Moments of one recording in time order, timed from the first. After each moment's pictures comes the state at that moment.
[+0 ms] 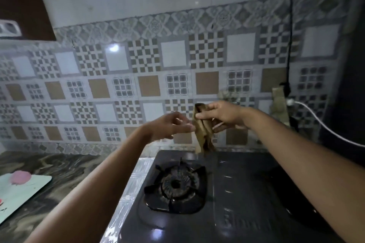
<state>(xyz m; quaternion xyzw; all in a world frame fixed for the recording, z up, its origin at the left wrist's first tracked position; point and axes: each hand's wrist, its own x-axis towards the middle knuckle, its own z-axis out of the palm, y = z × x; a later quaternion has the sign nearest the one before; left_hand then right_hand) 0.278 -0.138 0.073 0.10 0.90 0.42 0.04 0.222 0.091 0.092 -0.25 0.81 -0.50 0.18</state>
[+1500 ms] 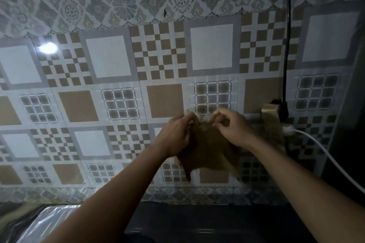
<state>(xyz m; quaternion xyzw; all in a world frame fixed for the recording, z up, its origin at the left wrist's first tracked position) -0.009 -0.005 0.035 0.23 0.94 0.20 -0.19 -0.039 0.212 0.024 -0.24 0.85 -0.44 -0.15</state>
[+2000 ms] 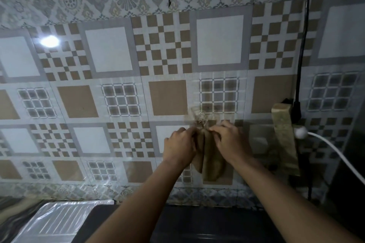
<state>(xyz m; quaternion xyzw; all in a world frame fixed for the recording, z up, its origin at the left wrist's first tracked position) -0.029 0.010 -0.023 0.07 0.96 0.17 -0.22 -0.058 0.180 -0.031 -0.19 0.89 -0.27 -0.31</state>
